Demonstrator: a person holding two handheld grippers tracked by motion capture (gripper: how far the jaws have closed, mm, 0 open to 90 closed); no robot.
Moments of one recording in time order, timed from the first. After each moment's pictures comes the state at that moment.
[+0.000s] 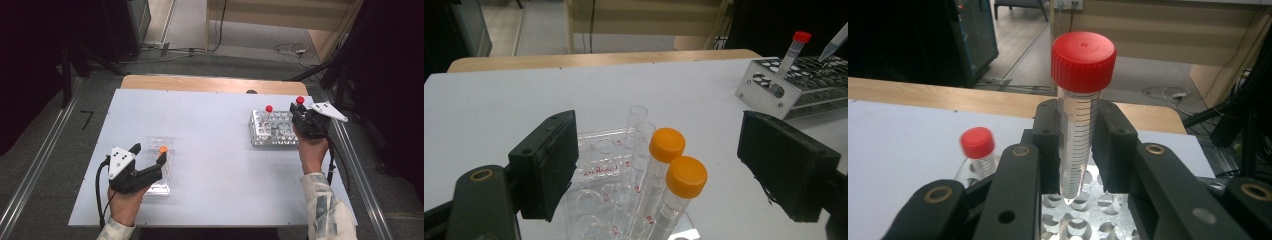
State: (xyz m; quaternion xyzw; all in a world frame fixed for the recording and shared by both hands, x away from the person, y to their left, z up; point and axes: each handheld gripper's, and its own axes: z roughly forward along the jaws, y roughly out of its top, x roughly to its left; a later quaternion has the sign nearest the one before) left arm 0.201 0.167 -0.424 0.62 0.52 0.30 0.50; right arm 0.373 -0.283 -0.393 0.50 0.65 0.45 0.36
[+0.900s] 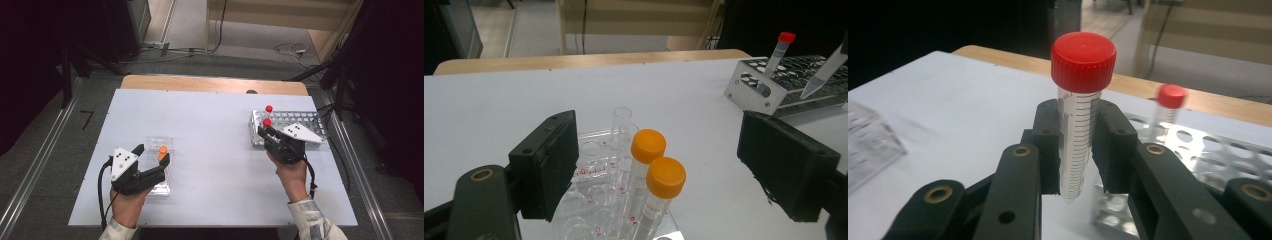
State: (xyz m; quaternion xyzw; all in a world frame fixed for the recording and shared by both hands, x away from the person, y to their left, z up) left arm 0.199 0.161 -0.423 0.63 0.51 0.30 0.50; right arm 0.305 -0.217 -0.403 0.40 0.72 0.49 0.26
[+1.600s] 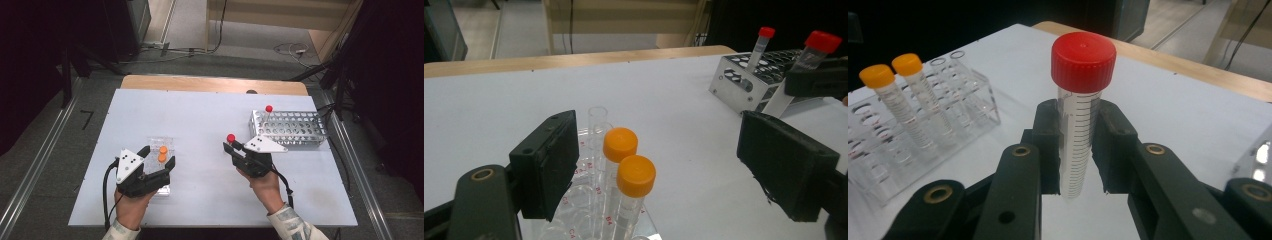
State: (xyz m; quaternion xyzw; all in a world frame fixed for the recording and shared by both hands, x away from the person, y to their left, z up) left arm 0.196 0.149 -0.422 0.64 0.49 0.29 0.51; right arm 0.280 -0.148 -0.423 0.33 0.78 0.49 0.20
